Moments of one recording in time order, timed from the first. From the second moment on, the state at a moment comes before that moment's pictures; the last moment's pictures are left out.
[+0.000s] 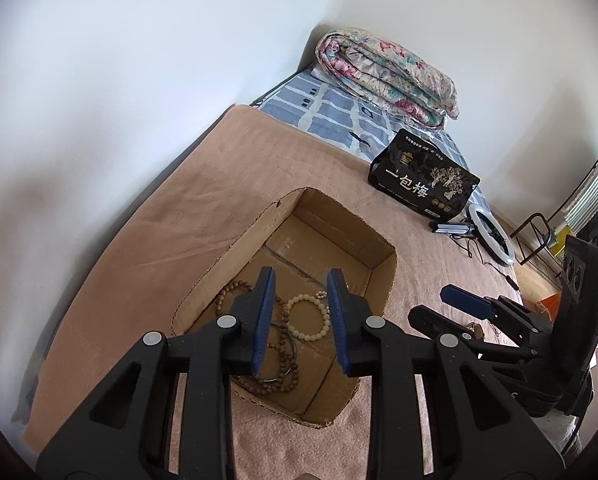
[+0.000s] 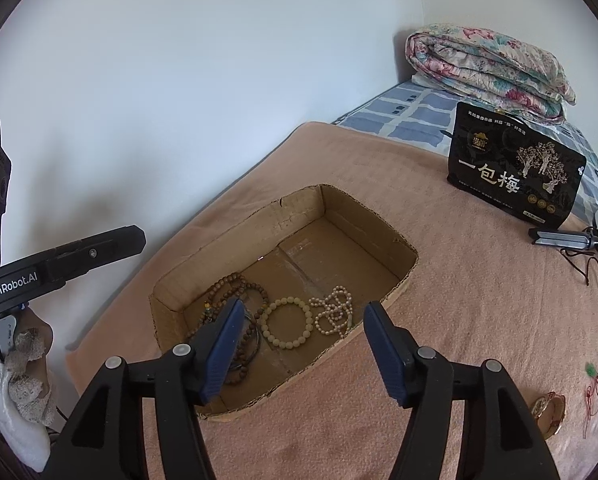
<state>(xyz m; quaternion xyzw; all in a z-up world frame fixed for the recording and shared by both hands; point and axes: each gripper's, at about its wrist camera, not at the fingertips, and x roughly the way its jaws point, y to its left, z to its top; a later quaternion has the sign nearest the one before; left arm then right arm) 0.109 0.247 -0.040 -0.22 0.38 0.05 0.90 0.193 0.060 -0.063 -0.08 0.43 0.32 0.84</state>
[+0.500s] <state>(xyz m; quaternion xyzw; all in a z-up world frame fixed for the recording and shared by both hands) 0.115 0.209 -0.028 -0.17 0.36 0.03 0.92 0.183 0.007 -0.045 -0.06 0.41 0.27 0.87</state>
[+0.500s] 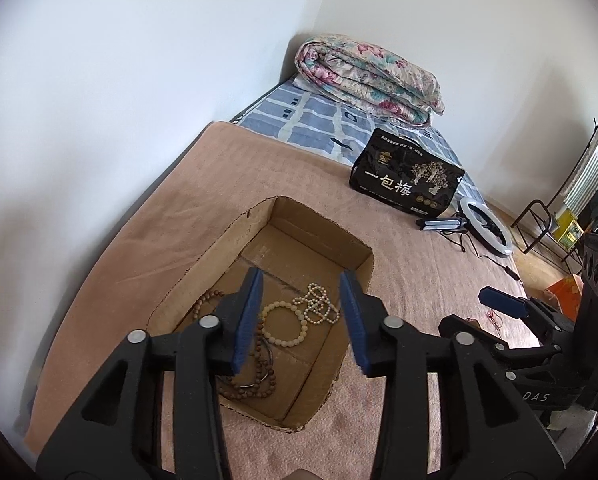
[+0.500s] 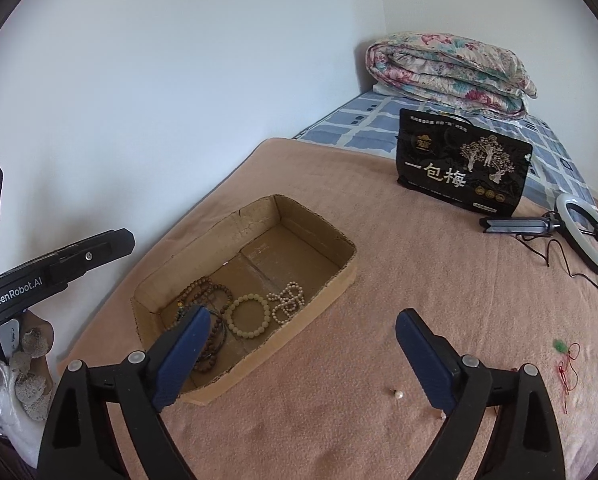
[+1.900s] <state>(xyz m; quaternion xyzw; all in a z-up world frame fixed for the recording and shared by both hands) 0.143 -0.034 -0.128 -0.03 0.43 -0.17 0.88 0.209 -0.232 -0.106 0.02 0.47 0.10 0.88</state>
